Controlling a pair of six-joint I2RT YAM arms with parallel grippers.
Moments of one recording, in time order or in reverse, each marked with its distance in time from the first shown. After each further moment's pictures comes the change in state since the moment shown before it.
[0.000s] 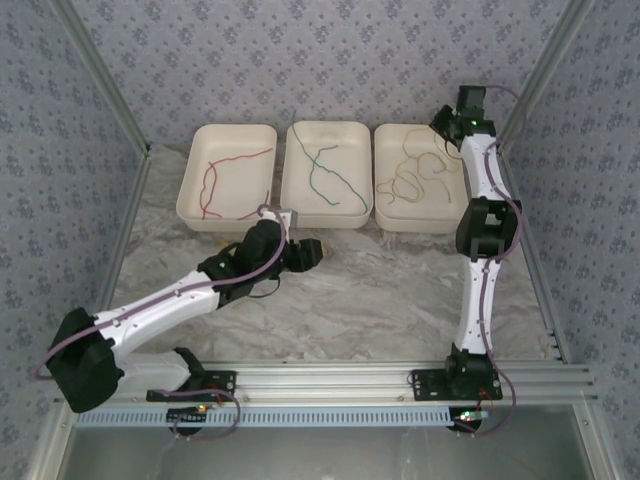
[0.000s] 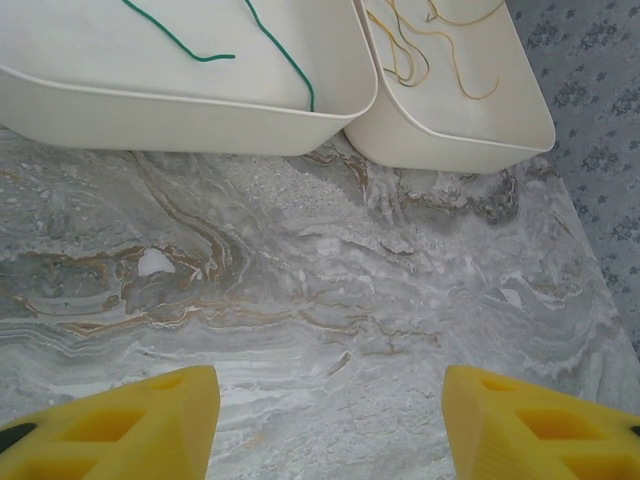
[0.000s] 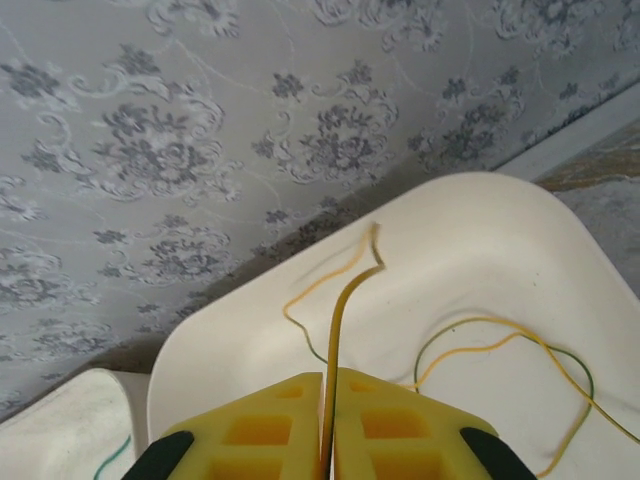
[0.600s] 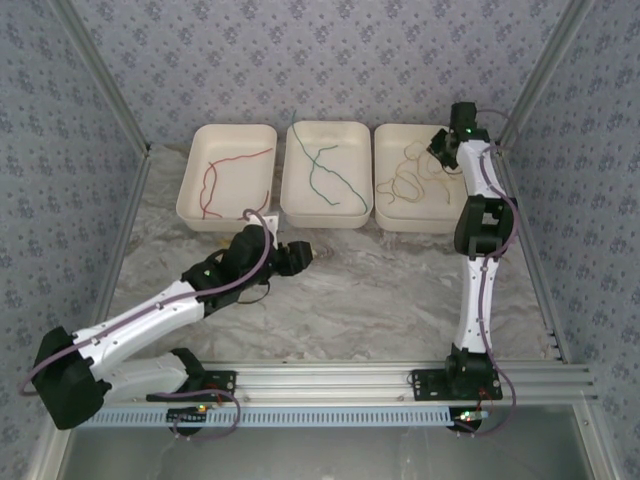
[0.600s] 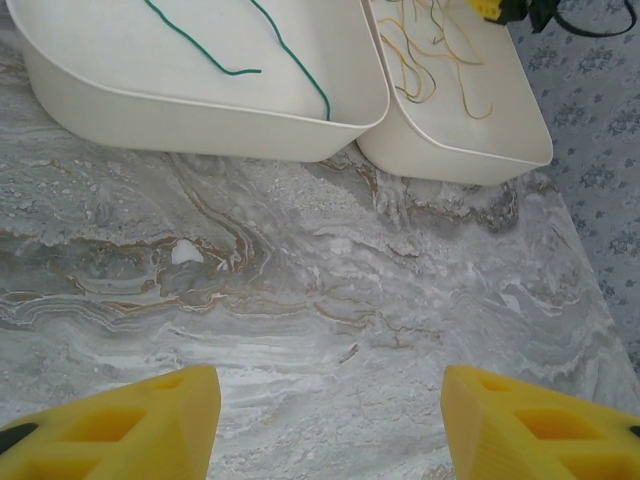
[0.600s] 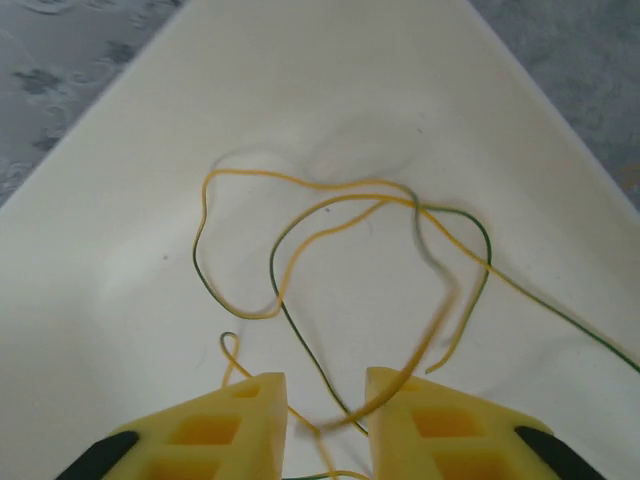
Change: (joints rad) left arm 0.000 -0.122 -0.038 -0.065 -0.037 -0.019; right arm -0.003 0.051 -0.052 -0.159 0.040 0.055
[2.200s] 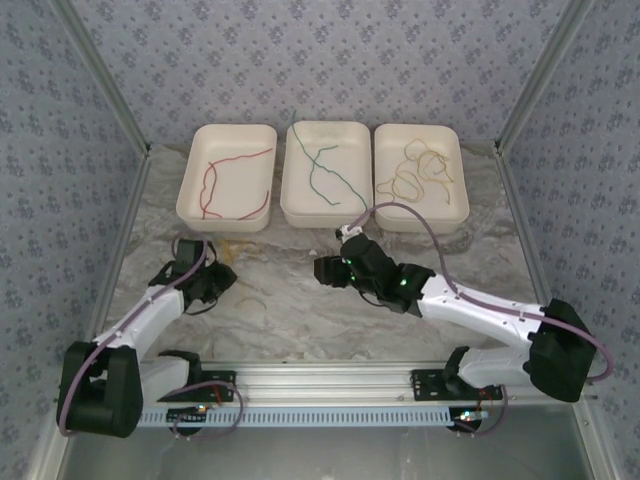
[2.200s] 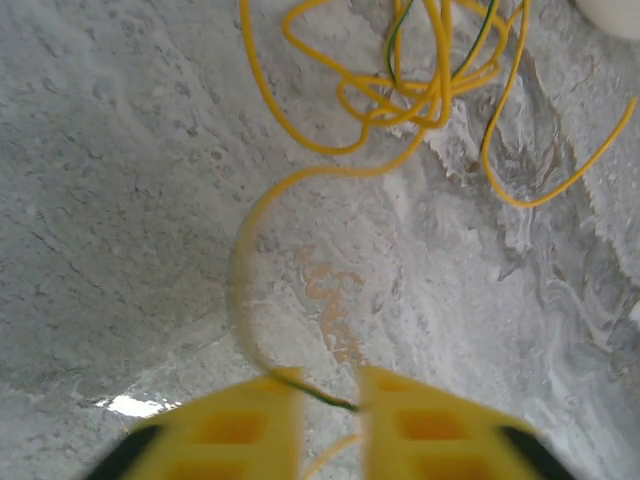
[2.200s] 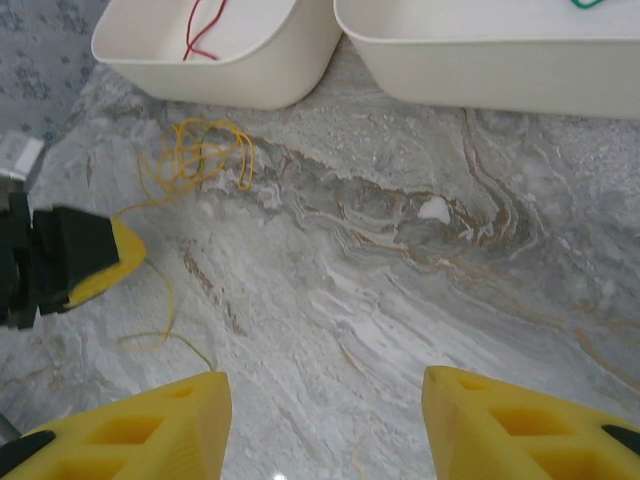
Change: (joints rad) left arm 0.688 0.016 -0.320 -0.121 0.275 -0.099; right arm 1.021 -1.271 -1.580 0.586 0.220 0.025
